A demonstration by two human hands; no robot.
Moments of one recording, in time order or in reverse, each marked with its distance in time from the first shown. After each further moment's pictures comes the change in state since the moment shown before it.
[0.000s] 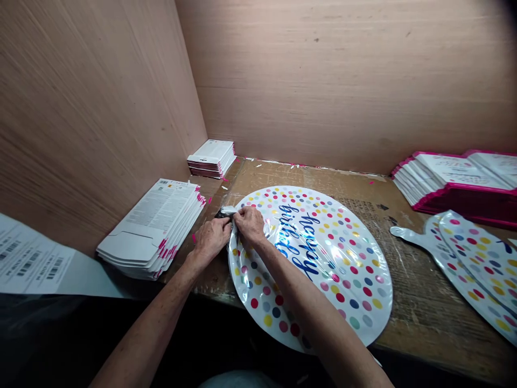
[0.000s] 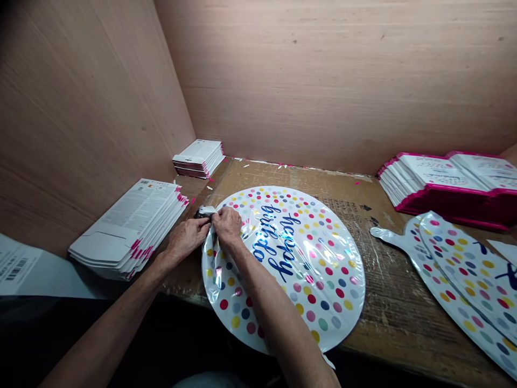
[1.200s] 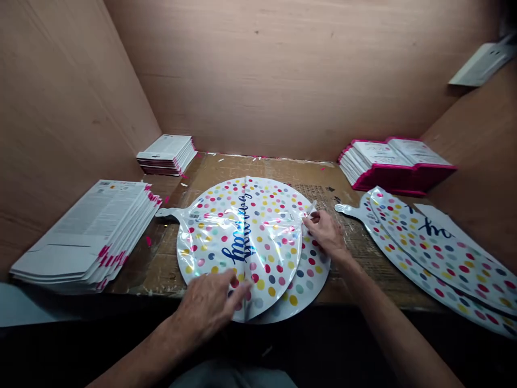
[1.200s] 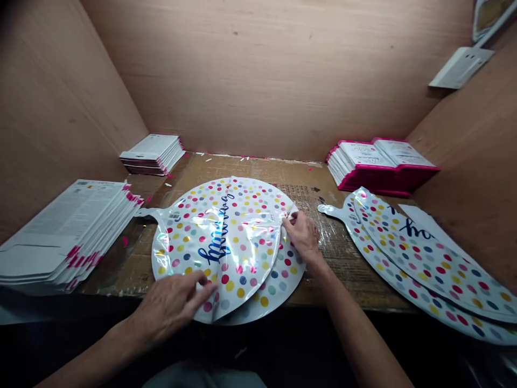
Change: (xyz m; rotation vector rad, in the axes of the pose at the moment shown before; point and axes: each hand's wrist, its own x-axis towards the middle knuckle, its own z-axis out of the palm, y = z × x) left_hand -0.130 0.079 0.000 -0.104 -0.495 0.315; right_hand -0.100 0.200 -0.176 0.224 0.419 0.351
